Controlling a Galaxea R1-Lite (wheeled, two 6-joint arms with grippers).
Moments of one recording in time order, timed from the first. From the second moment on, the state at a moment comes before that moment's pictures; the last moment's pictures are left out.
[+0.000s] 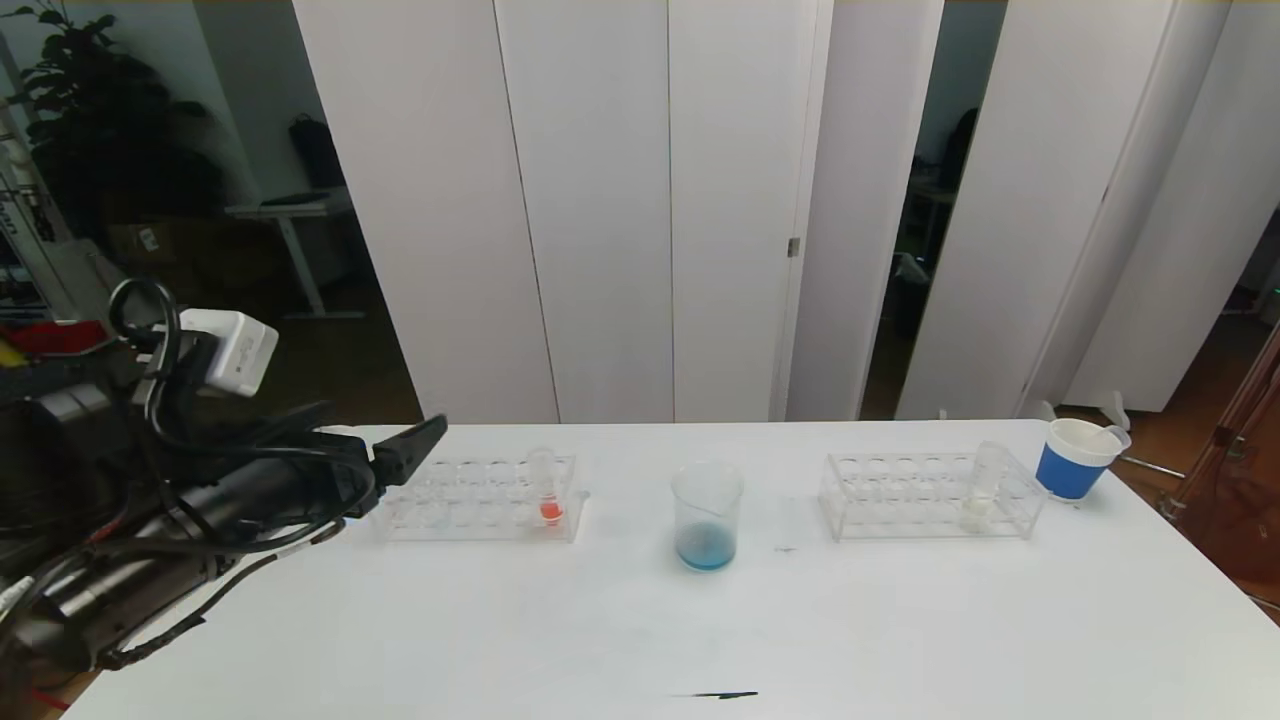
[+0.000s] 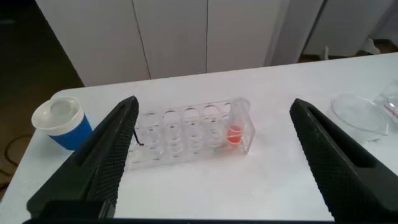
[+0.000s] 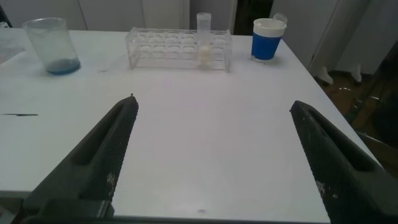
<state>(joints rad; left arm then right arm) -0.19 1.46 -0.50 -0.82 0.03 0.00 0.00 0.00 -0.02 0.05 -0.01 0.00</state>
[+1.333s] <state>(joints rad) -0.54 2.07 -0.56 -1.27 0.51 -0.18 0.00 0.00 -0.02 0.05 -0.01 0.00</state>
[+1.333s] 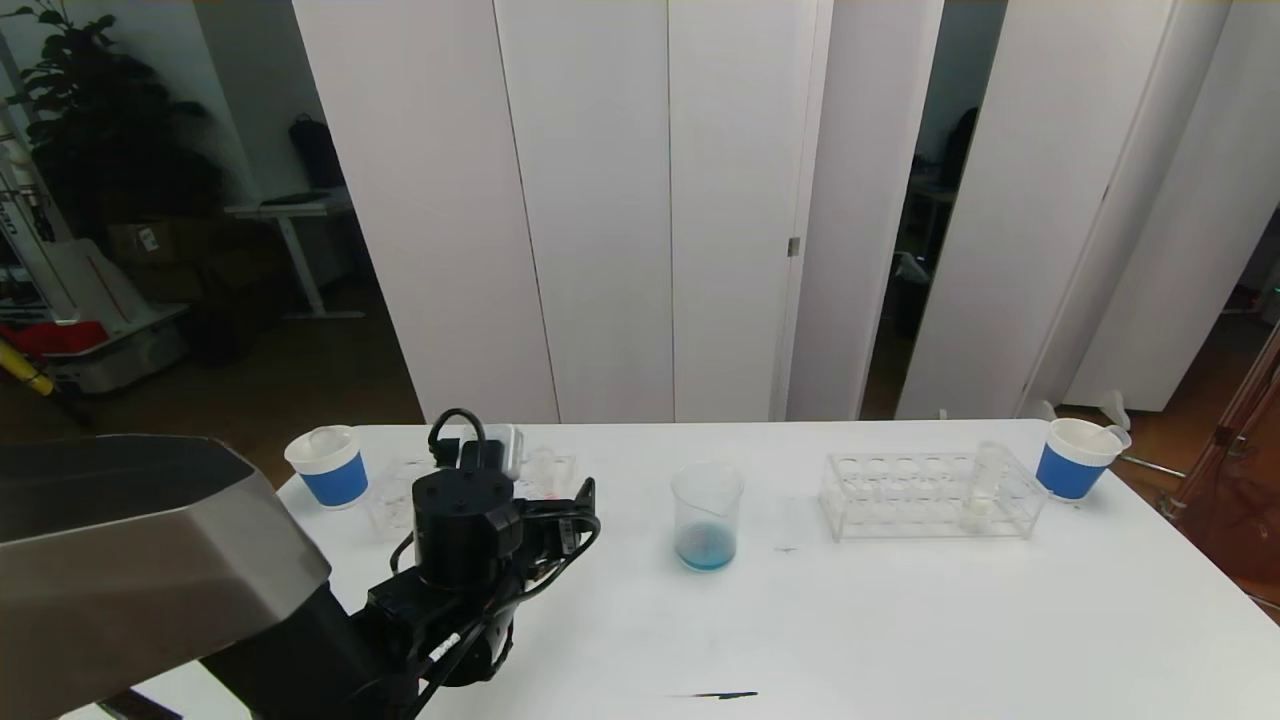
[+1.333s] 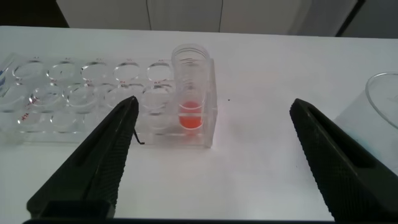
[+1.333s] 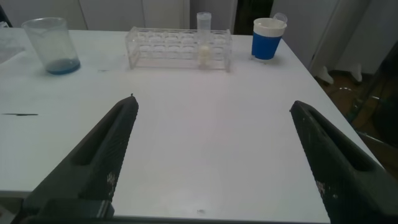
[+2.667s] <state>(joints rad) -0.42 2.33 -0.85 -1.27 0.57 -0.16 0.00 0.00 -0.02 0.05 -0.01 0.00</state>
